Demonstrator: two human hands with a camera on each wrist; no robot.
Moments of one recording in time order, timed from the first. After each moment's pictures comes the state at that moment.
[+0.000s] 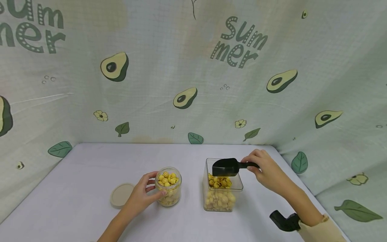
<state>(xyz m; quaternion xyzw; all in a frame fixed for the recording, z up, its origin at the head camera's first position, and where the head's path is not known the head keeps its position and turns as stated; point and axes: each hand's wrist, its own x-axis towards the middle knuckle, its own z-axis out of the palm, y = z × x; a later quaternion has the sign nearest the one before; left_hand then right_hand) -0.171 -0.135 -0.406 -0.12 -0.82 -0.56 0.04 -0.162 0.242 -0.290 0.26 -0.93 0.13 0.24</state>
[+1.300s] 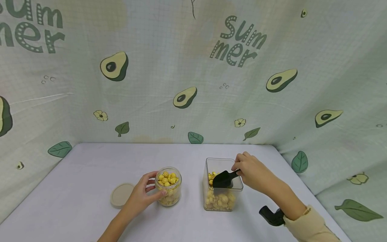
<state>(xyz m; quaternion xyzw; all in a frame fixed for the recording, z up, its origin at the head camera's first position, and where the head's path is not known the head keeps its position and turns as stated) -0.170 -0.135 -0.407 -0.12 -0.82 -0.56 0.03 -0.165 0.211 -0.287 0.28 -0.95 -0.01 0.14</state>
